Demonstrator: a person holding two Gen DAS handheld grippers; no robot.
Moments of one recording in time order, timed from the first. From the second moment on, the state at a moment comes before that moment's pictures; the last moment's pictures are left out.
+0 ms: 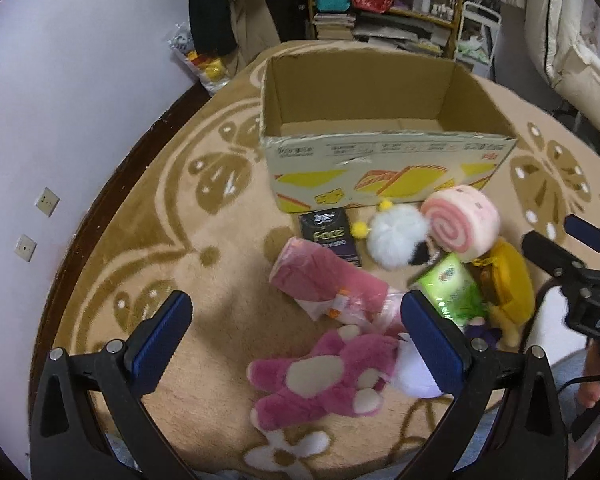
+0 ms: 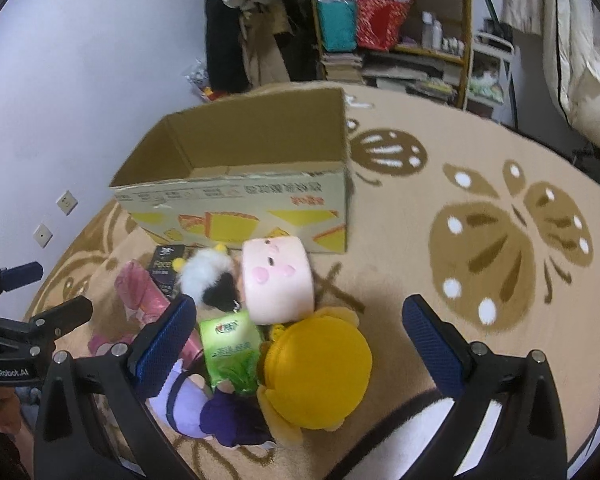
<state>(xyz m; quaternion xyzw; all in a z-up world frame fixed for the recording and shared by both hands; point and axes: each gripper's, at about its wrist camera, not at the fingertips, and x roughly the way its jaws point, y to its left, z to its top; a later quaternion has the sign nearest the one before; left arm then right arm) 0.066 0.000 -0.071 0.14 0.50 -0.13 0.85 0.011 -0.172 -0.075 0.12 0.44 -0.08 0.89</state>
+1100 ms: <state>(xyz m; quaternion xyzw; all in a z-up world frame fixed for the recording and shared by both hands) 0.066 -0.017 -0.156 0.23 0.62 -0.17 0.73 0.025 -0.178 -0.131 0.10 0.55 -0.10 0.82</state>
